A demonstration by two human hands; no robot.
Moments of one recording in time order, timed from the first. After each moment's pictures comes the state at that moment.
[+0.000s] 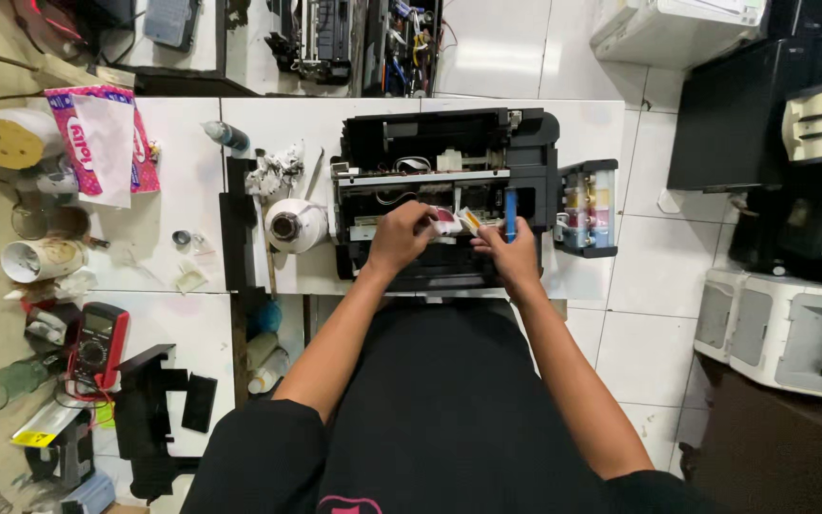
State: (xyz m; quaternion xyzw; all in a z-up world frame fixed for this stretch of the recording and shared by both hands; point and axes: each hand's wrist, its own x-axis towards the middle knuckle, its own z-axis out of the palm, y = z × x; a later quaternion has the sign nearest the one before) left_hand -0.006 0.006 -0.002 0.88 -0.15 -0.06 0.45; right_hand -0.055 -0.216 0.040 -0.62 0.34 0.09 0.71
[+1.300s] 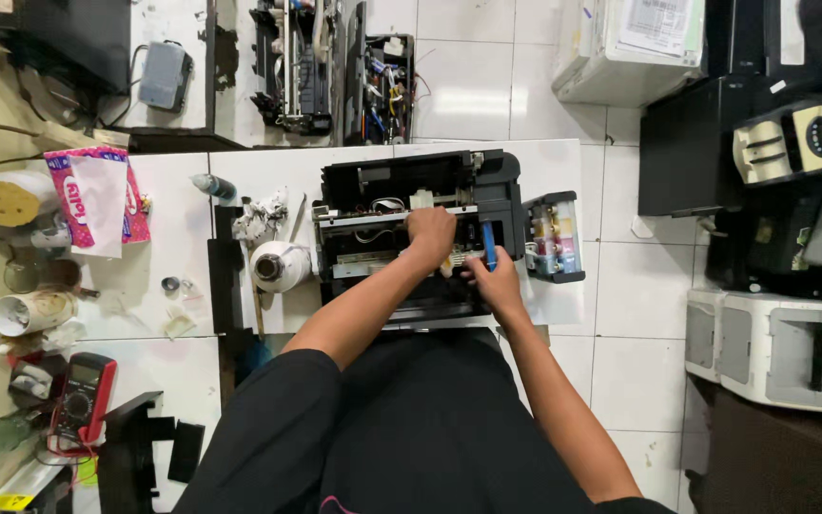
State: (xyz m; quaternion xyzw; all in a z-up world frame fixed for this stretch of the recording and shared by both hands) left_hand 0.075 -0.132 -0.048 0.93 -0.20 -0.30 -0.02; right_hand -0.056 -0.249 0.021 -0.70 0.32 0.14 0.63
